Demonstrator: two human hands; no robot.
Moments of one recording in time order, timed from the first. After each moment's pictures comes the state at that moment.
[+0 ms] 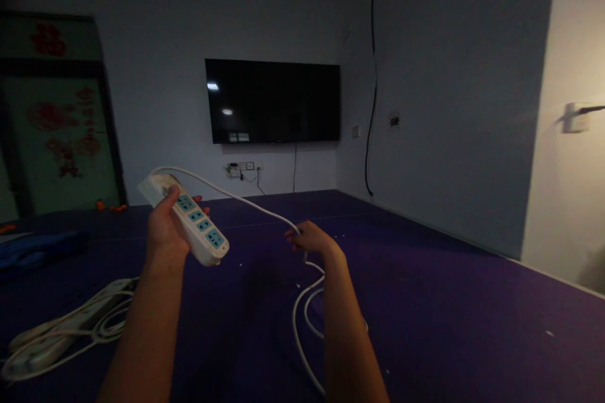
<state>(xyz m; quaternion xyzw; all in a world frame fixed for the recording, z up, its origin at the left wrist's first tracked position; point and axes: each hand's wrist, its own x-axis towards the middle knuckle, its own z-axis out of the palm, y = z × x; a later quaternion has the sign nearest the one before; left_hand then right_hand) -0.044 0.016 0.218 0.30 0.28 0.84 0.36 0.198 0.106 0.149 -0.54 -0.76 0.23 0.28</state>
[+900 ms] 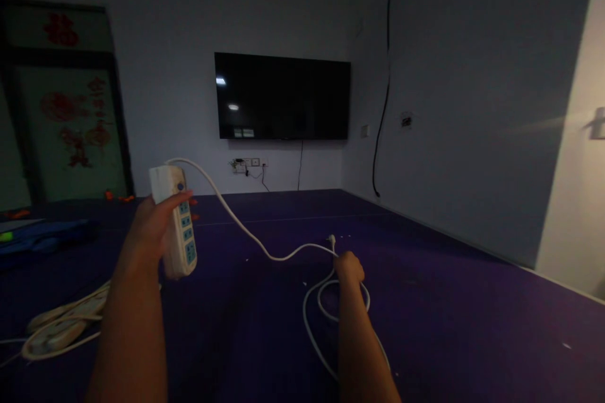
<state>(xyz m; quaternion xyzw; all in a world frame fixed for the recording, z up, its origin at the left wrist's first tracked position) -0.087 0.002 0.213 0.41 0.44 0.76 0.24 0.246 0.146 0.050 -0.83 -0.46 0.17 0.26</state>
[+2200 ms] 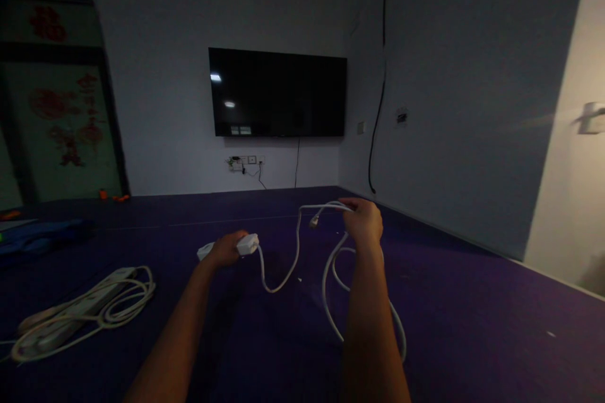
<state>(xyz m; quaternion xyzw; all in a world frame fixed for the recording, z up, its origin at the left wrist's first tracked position) -0.058 0.108 0.102 0.76 0.61 0.23 0.06 0.262 0.085 0.163 -0.64 -0.53 -0.04 0.55</state>
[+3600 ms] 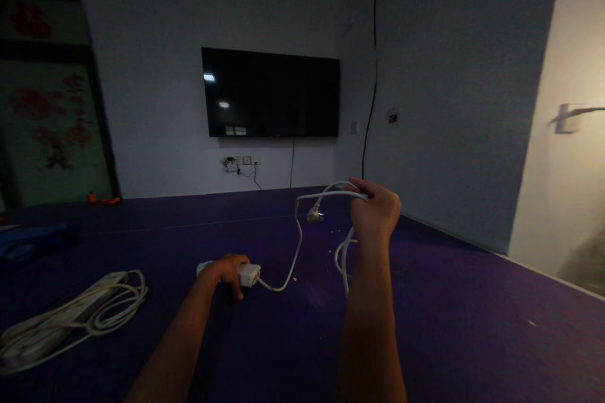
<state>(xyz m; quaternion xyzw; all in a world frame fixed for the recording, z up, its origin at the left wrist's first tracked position) -0.051 0.122 0.073 0.78 0.61 -0.02 0.13 0.258 0.042 0.195 -0.53 -0.45 -0.11 0.72</state>
